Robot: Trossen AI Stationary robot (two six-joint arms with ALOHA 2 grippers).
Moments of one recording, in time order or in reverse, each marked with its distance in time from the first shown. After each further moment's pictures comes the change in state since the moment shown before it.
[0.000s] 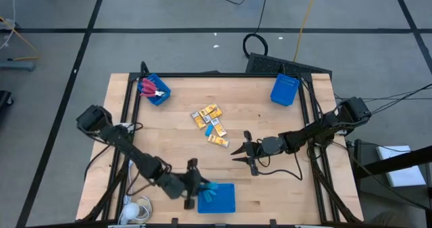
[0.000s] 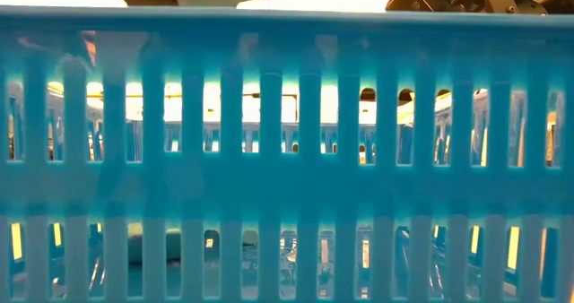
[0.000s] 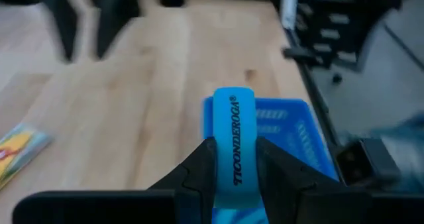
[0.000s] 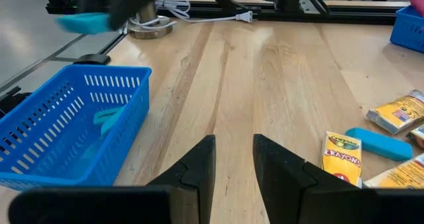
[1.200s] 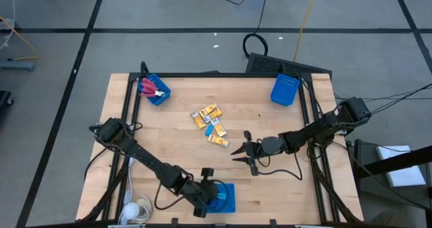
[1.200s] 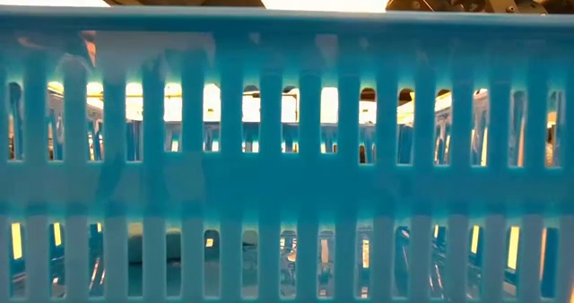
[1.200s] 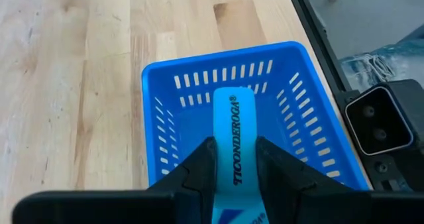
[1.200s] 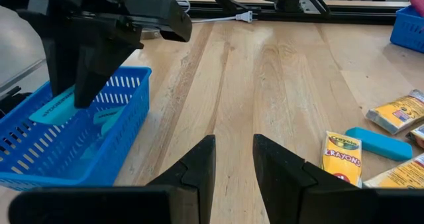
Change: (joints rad) left arm 0.058 0.269 0.312 -0.272 0.193 0.106; right arm 0.000 0.000 0.000 0.000 0.000 0.000
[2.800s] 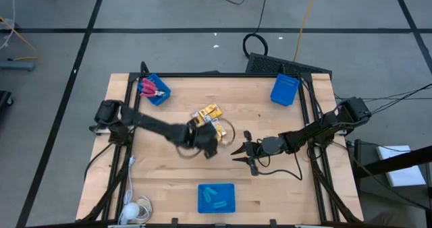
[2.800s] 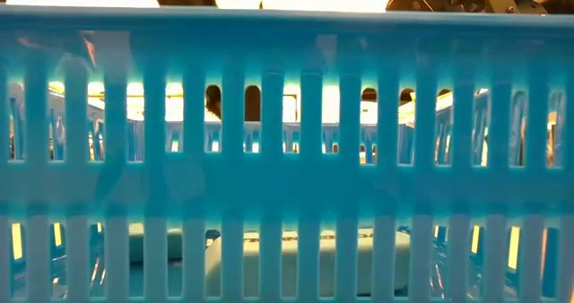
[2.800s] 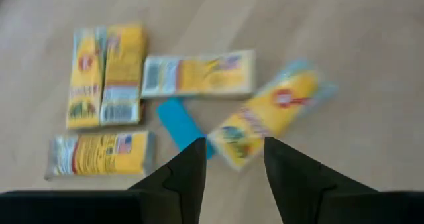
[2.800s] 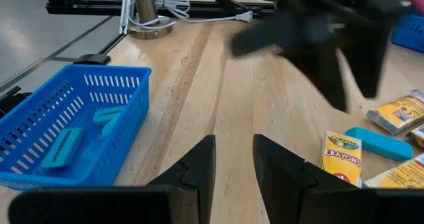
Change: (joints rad) left arm 0.410 -0.145 -0.097 -0.396 -0.203 -0.270; right arm 0.000 0.000 0.000 0.000 0.000 0.000
